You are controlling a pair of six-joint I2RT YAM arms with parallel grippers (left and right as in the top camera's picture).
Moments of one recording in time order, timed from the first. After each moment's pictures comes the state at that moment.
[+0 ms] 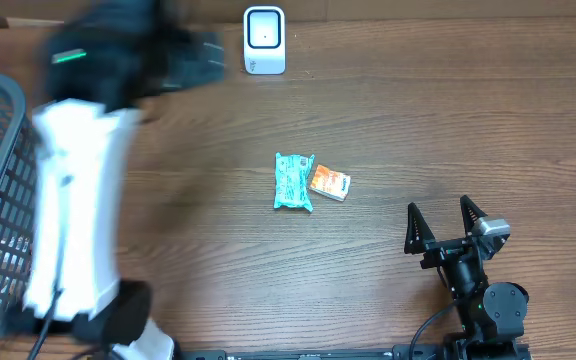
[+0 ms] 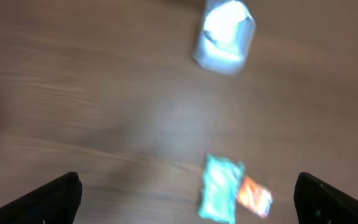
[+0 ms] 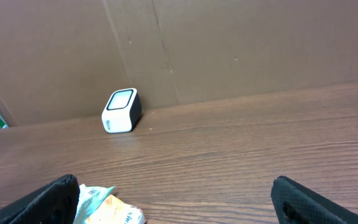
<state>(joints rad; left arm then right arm) -0.12 1.77 2.35 -1.49 -0.06 -0.44 0.06 0.01 0.02 -0.02 -0.14 0.22</state>
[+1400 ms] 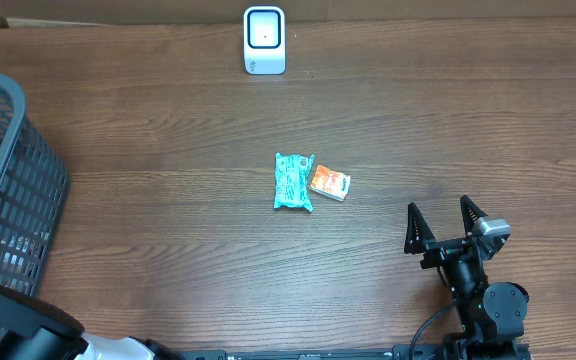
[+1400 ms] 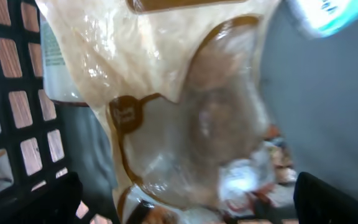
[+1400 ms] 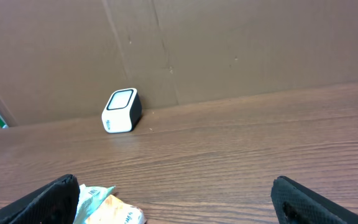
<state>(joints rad) 0.99 1.72 1.38 -0.98 -0.19 -0.32 0.06 0.01 0.02 -0.02 -0.14 0.22</state>
